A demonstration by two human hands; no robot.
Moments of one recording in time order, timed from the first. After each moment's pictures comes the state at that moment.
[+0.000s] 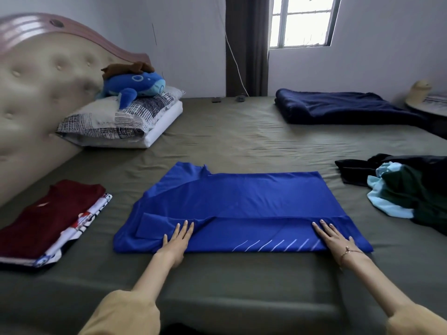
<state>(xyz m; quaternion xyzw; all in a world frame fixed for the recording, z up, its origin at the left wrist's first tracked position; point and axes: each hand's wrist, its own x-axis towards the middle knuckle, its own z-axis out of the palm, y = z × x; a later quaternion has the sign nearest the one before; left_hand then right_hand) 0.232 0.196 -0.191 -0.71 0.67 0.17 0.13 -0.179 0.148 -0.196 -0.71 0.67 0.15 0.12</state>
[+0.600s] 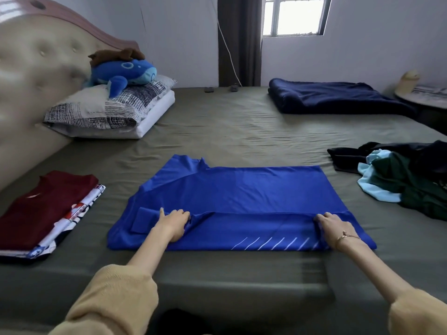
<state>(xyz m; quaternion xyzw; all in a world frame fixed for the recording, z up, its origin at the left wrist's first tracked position) 0.225 0.188 -0.152 -0.69 0.70 0.09 0.16 -0.171 0.162 -0.183 -0.70 0.71 0.11 0.03</state>
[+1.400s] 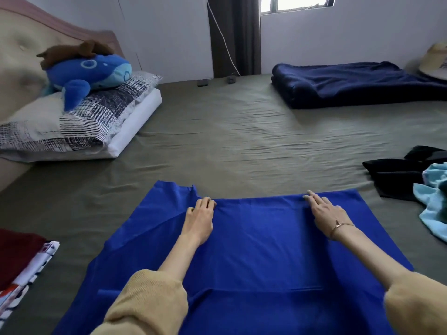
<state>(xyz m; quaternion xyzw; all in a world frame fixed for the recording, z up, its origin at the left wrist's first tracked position) 0.186 -0.023 -0.192 -0.68 0.74 0.01 -0.01 -0.129 -0.047 -0.197 -0.75 0.66 0.07 0.02</state>
